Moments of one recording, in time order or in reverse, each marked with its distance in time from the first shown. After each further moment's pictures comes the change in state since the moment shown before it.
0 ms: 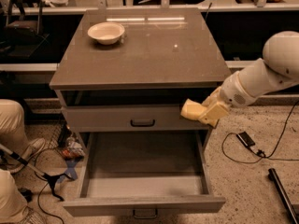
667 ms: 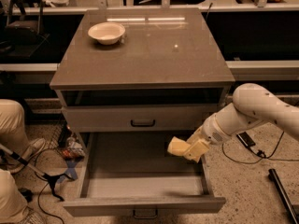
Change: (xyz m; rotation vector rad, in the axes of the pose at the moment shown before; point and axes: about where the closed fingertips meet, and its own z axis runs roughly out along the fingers) arm 0.067 0.056 0.122 -0.181 0.031 0.107
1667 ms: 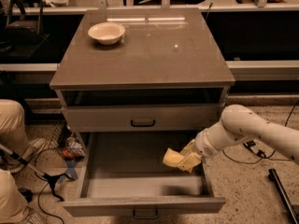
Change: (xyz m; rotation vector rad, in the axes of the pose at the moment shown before) arm 0.031 -0.015 0.072 -0.016 -0.024 -0.026
